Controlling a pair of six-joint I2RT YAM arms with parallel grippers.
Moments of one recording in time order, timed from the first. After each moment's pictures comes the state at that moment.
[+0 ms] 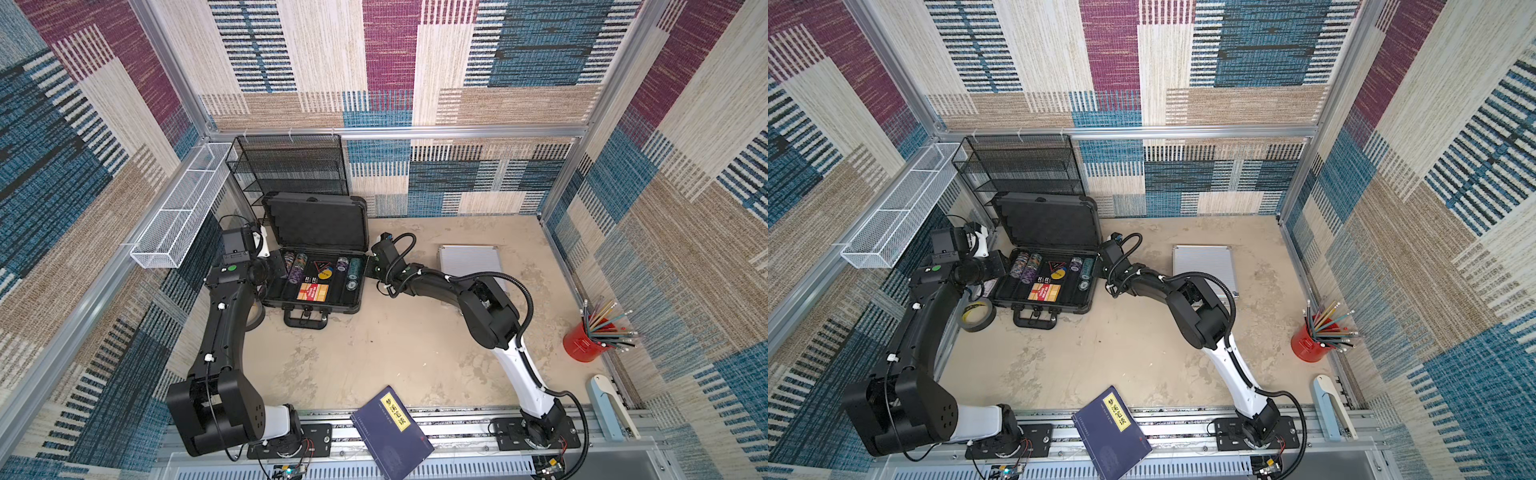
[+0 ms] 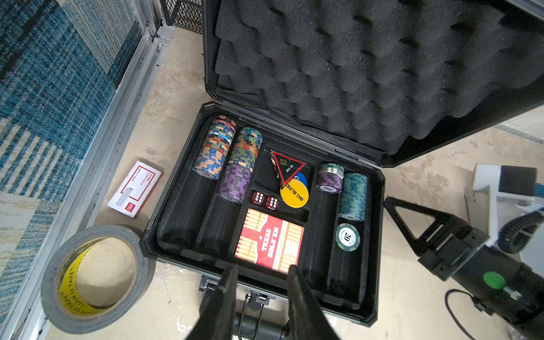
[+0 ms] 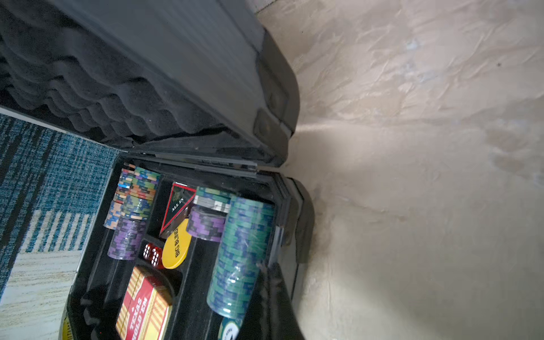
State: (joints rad) left arm 0.21 1.38 1.24 -0.64 0.19 -0.13; right arm 0.74 2.37 1.80 -0.03 0.05 0.79
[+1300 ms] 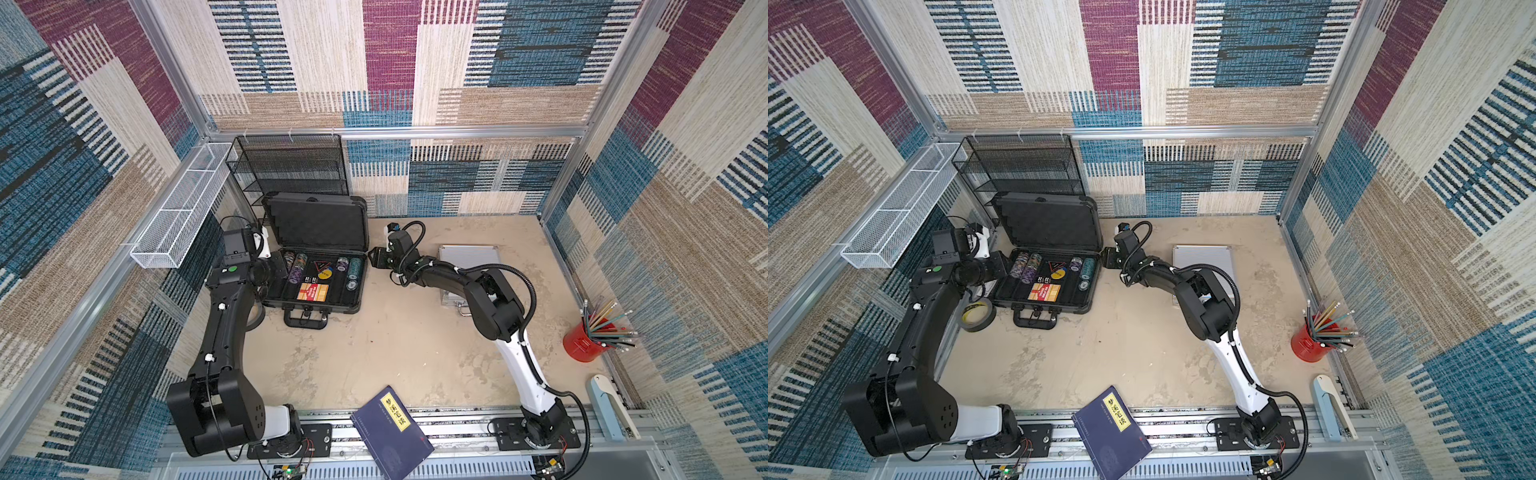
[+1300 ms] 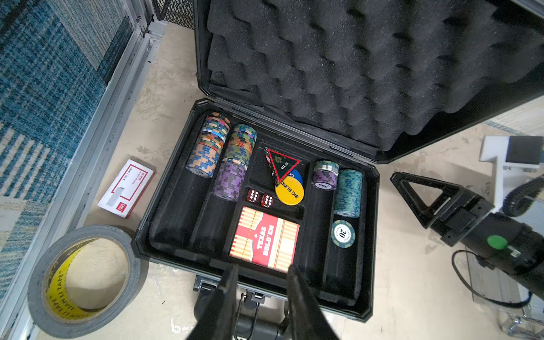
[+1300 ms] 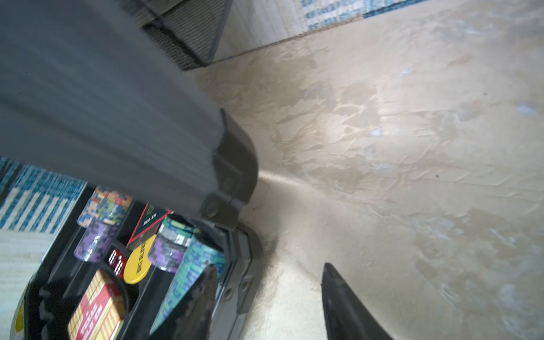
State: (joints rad) left arm 0.21 1.37 1.23 -0.64 0.22 -0.12; right arm 0.63 2.38 1.80 0.07 -0.08 0.54
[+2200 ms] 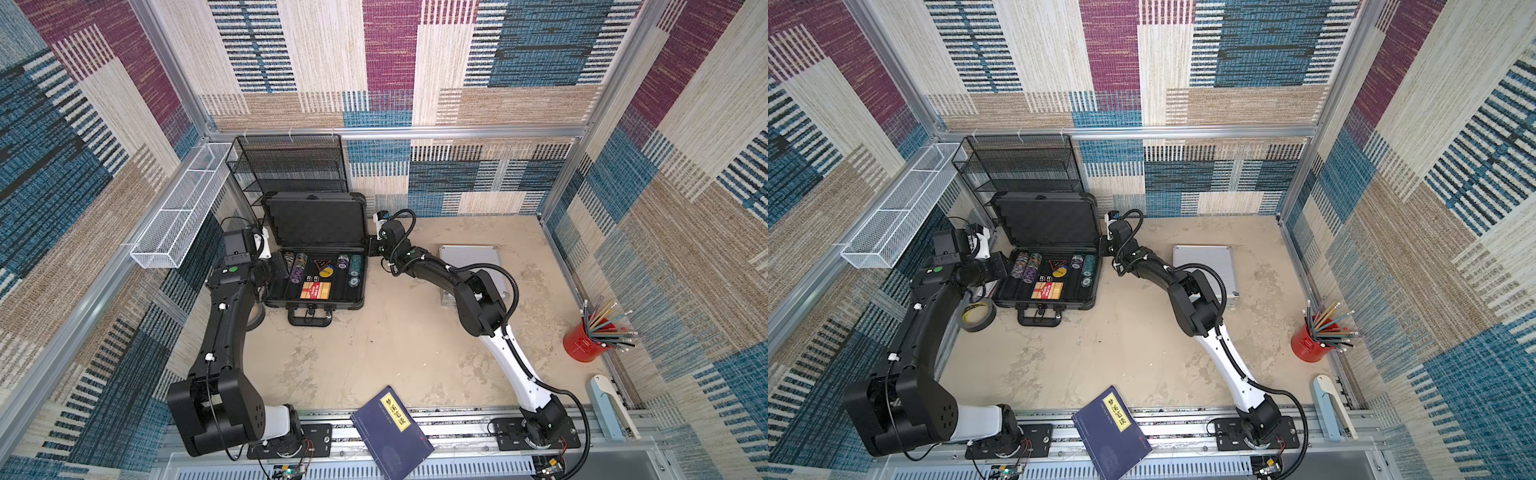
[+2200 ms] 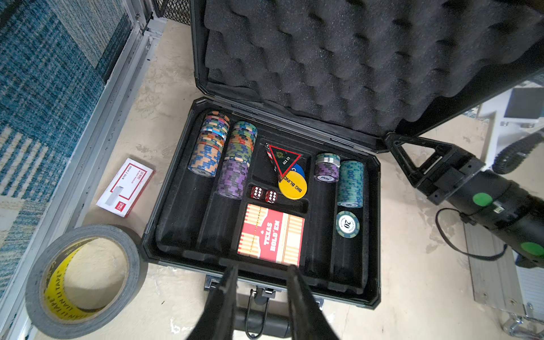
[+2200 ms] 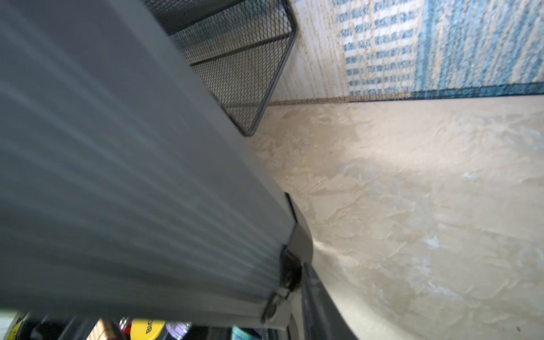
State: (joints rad) left arm 0.21 1.38 1.23 -0.63 0.22 -0.12; right arm 0.61 2.61 2.21 0.01 -0.11 0.47
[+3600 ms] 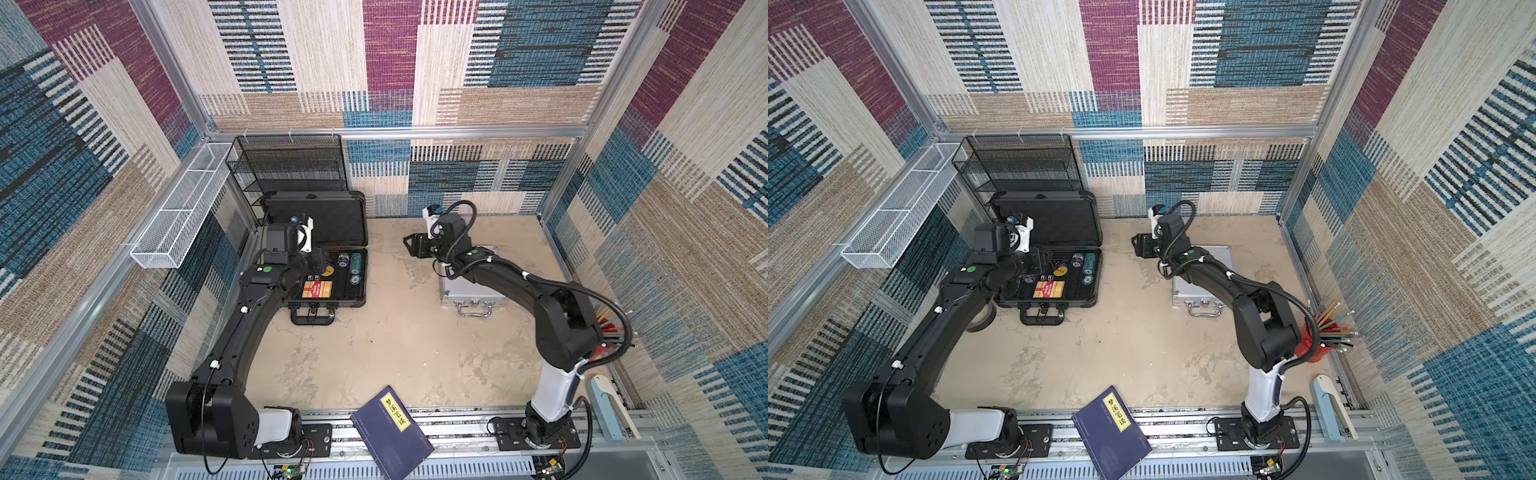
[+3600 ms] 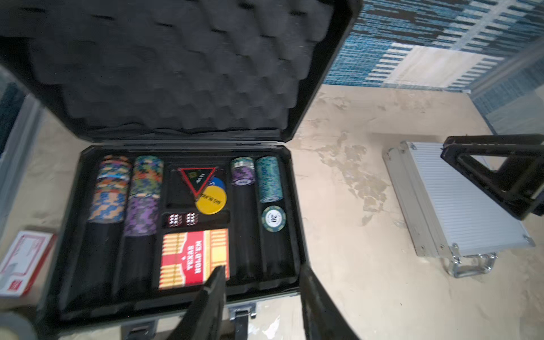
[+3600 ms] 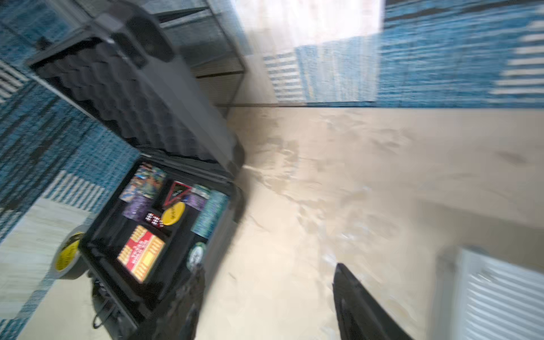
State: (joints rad) left arm -0.15 1.37 1.23 -0.52 0.15 -0.14; right arm 0.43 1.77 1.33 -0.05 -0.13 0.36
